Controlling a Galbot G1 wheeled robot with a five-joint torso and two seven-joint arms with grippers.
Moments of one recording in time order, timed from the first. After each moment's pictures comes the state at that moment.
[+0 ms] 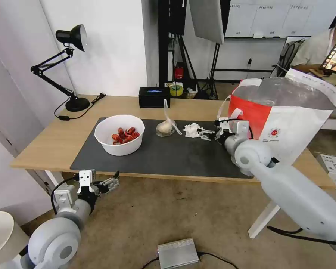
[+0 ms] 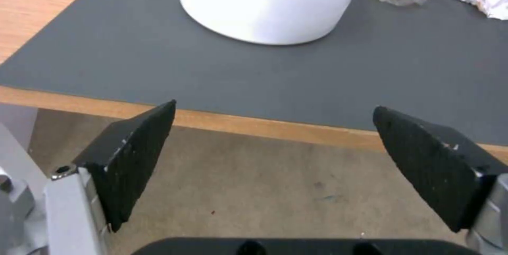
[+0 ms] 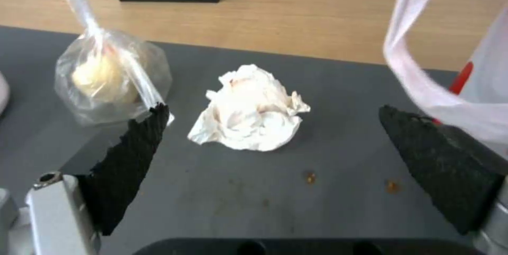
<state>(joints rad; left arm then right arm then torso) 1.46 -0.78 -0.40 -2.27 -0.95 0.33 -0.56 -0.48 0.88 -0.17 1.70 1.11 -0.51 0.47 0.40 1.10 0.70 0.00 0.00</state>
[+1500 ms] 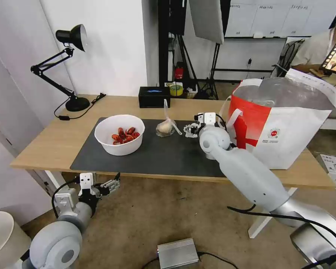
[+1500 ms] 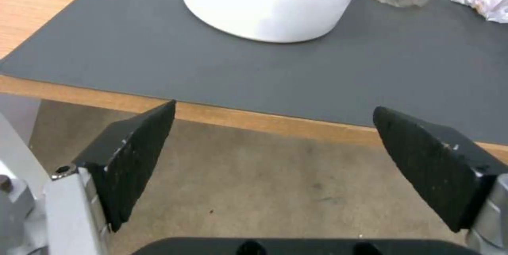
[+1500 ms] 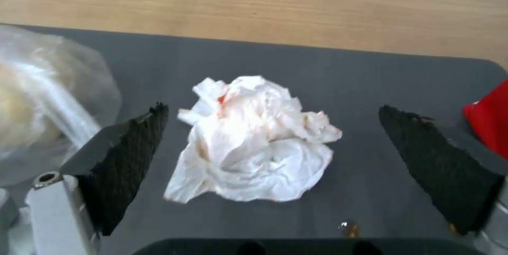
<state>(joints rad) 1.49 -0.81 -0.41 -2.28 -0.92 0.33 -0.56 -0.31 1.18 -0.24 1.40 1.04 -0.61 0.72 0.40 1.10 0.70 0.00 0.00</state>
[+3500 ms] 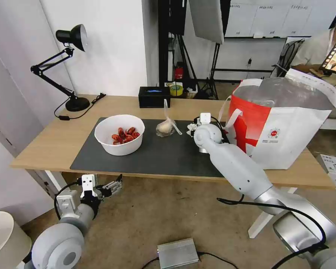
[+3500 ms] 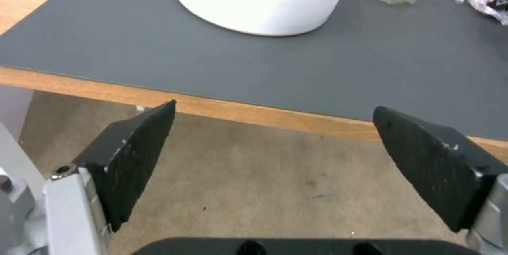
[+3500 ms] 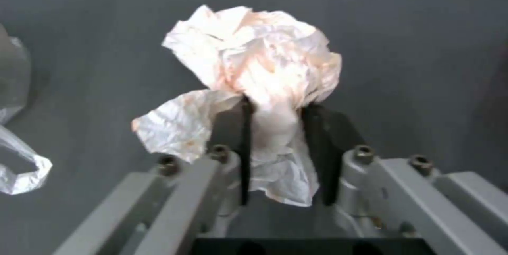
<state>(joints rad) 1.49 -0.82 -0.40 -2.28 -0.91 0.33 -0.55 -0.27 1.27 -0.23 1.21 1.12 -0.65 0.79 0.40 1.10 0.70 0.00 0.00</state>
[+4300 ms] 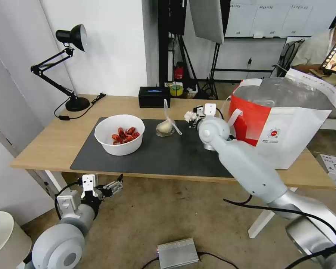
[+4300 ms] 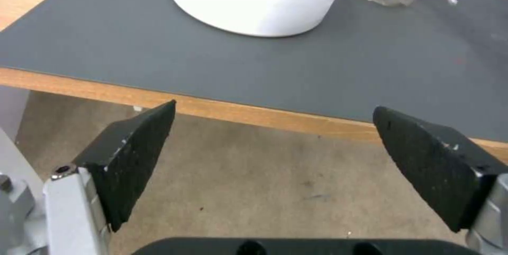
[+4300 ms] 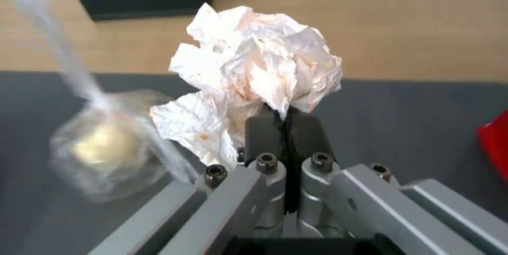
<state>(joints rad) 1.50 -0.83 -0.40 -2.29 -0.91 0.33 -0.55 -0.30 1.12 -0.21 1.57 1.19 -0.62 0.77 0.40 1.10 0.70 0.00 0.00</state>
